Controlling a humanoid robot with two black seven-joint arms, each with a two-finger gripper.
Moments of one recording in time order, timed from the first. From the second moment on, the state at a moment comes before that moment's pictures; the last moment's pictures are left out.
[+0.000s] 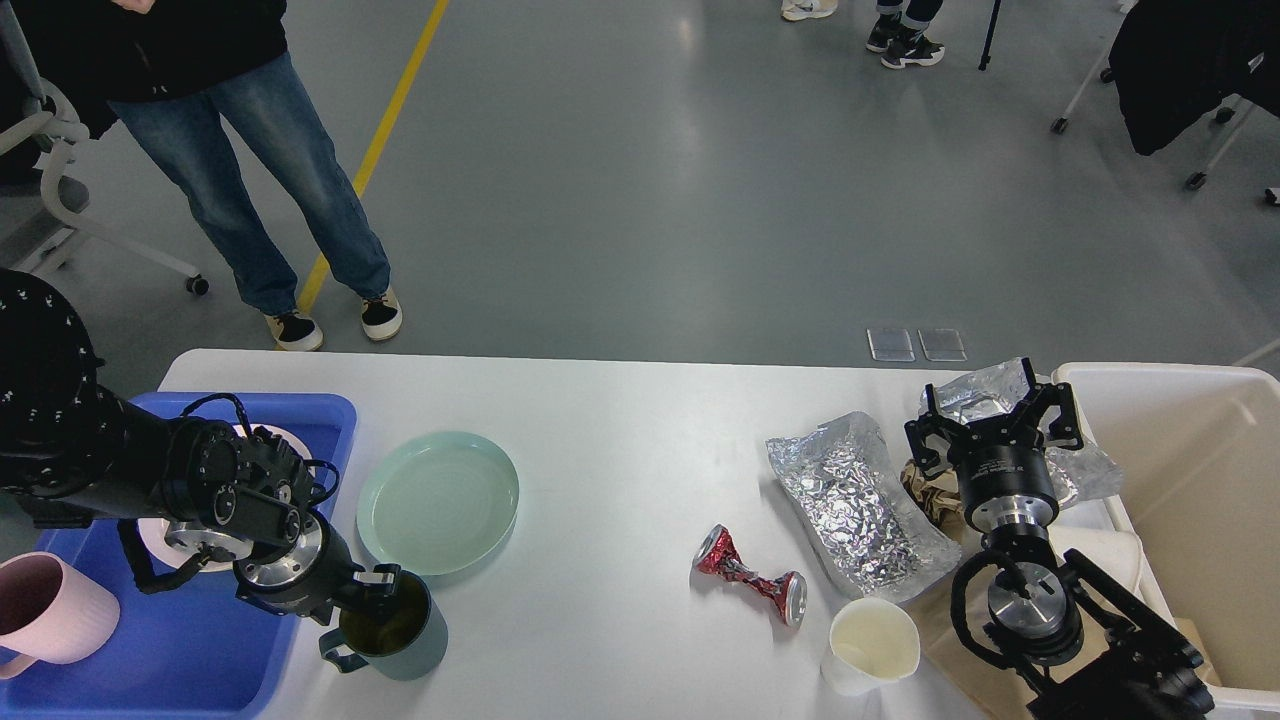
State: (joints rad) left arm -1.51 0.22 1.30 -1.25 0.11 -0.27 -0.01; right arm 0.27 -0.18 1.06 0.93 0.03 0.15 0.50
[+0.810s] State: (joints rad) left arm -1.53 0.24 1.27 -1.26 0.11 -0.30 0.06; right arm 0.27 -0.18 1.06 0.93 0.03 0.15 0.50
